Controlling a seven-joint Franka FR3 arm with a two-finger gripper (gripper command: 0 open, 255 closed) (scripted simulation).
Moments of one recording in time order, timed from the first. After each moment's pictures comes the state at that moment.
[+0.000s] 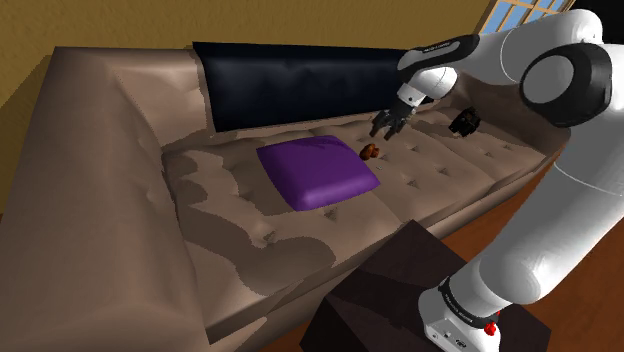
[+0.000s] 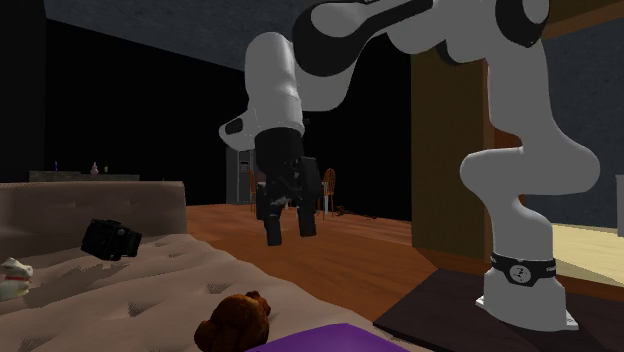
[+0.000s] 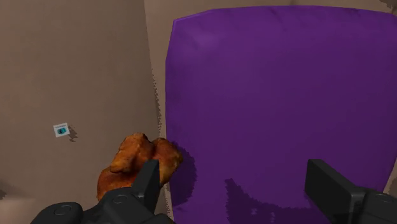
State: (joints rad) arm -0.13 0.17 -0.43 -2.00 0.44 2.06 -0.54
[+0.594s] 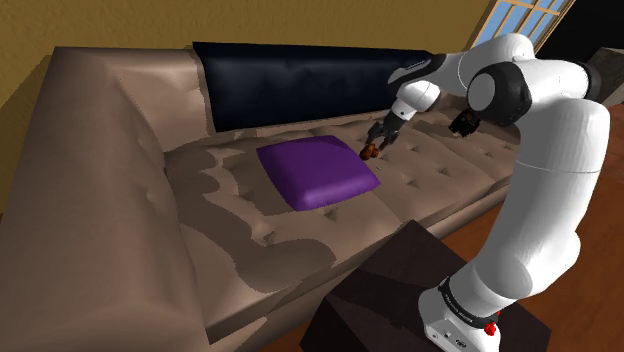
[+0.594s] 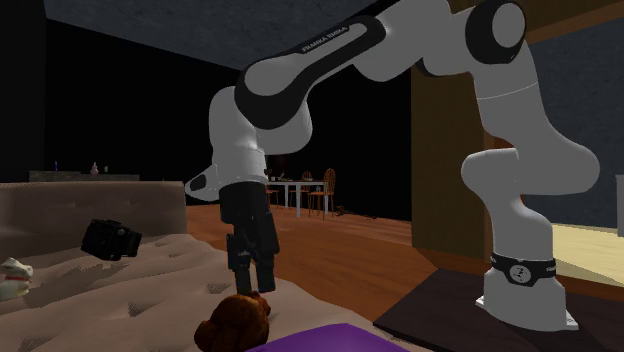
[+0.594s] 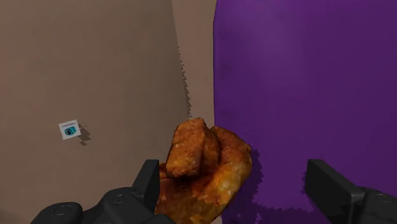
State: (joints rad) arm -0.24 0.46 -0.41 -1.81 0.61 2.03 -0.65
